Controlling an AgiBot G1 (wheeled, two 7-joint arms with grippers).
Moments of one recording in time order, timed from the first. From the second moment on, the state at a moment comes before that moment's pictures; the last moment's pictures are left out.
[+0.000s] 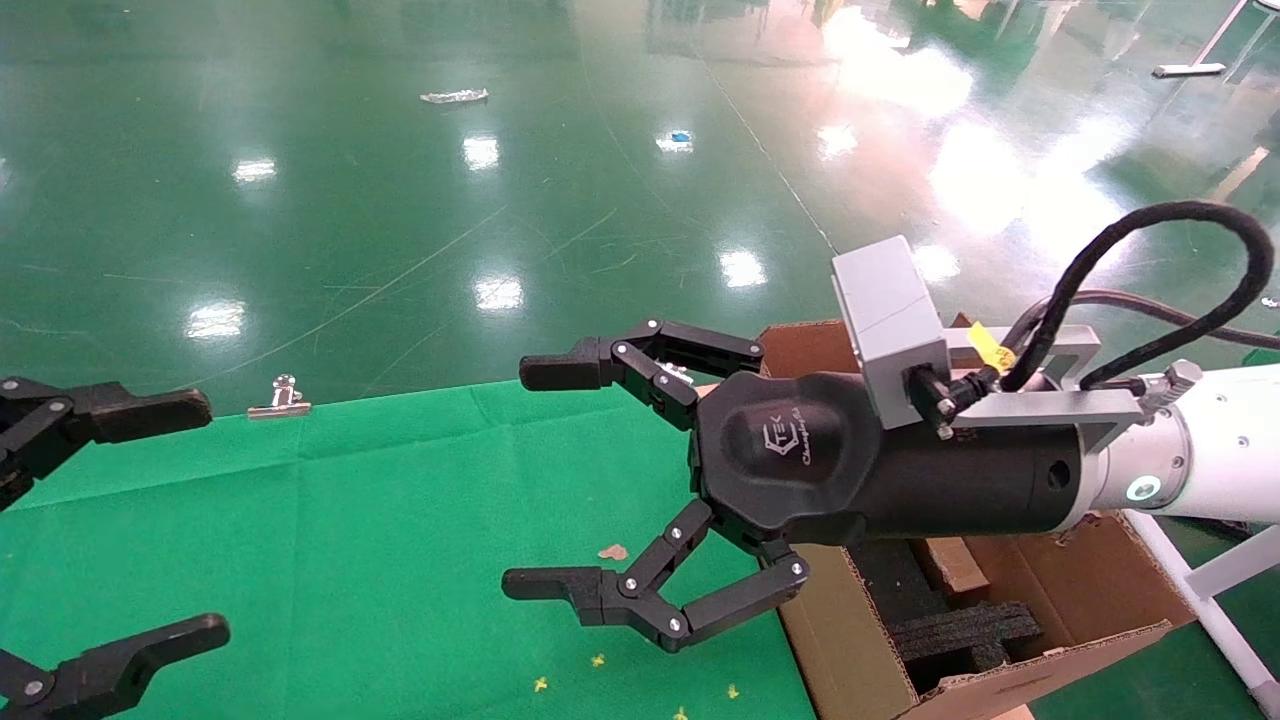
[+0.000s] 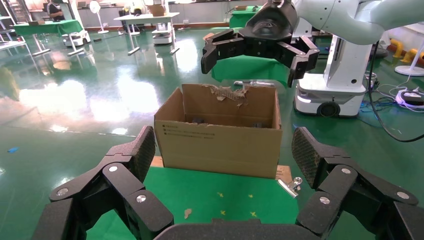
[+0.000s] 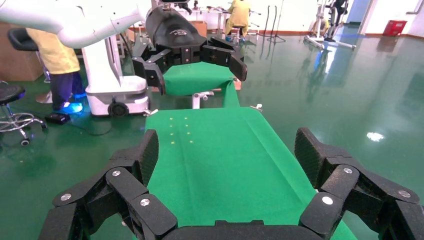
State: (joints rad) left arm -1.08 0.60 0.30 -1.28 0.72 1.49 -0.18; right arm 1.07 -0.61 -0.27 1.29 -0.73 -1.50 0.19
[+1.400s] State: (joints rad) left arm -1.08 0.60 0.30 -1.28 0.72 1.49 -0.18; right arm 1.08 -0.61 -0.28 1.28 -0.73 -1.49 0.19
